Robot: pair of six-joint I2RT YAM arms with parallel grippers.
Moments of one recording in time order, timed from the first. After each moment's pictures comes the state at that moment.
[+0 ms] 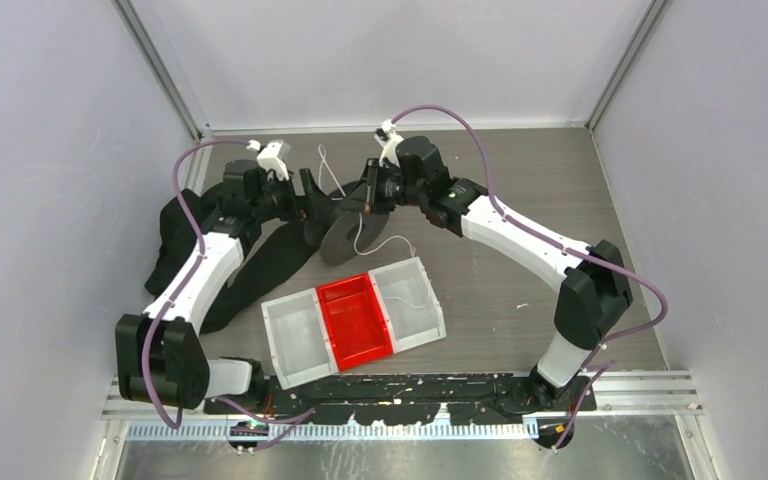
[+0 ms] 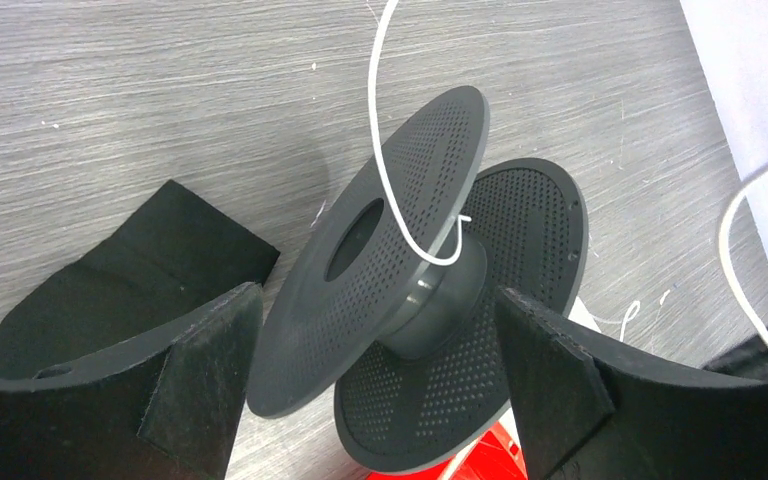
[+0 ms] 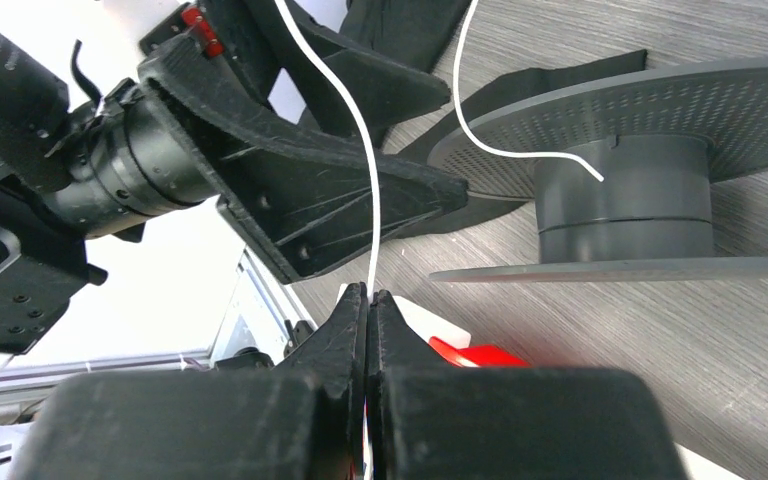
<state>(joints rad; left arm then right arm) -0.14 1.29 0.96 -0.15 0.45 -0.29 0.74 1.69 1.46 -0.16 -0.34 0.74</state>
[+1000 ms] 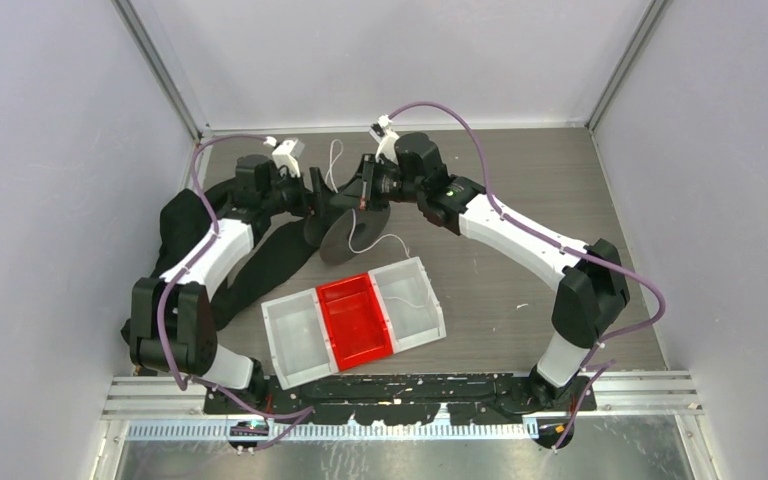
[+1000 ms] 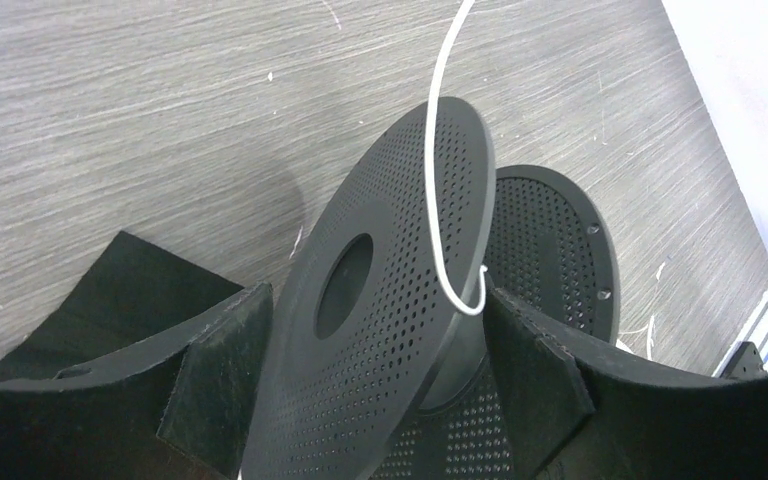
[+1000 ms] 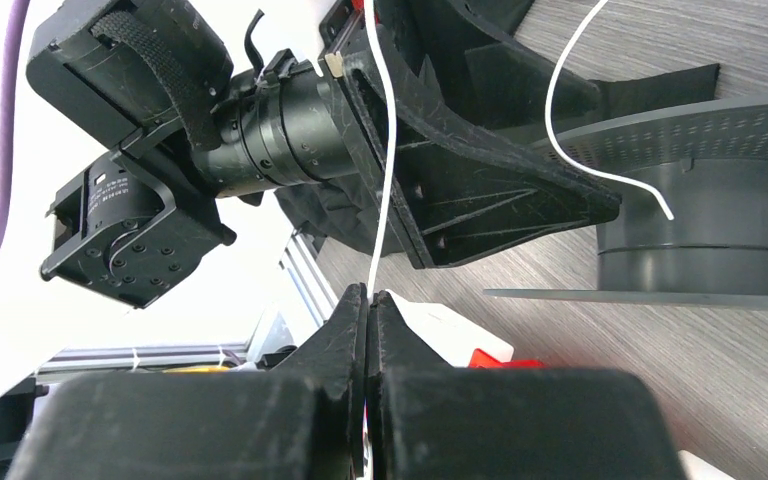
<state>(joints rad) -0.14 1.46 0.99 -0.02 0.57 -0.25 0.75 1.70 1.49 -0.10 -0.40 0.79</state>
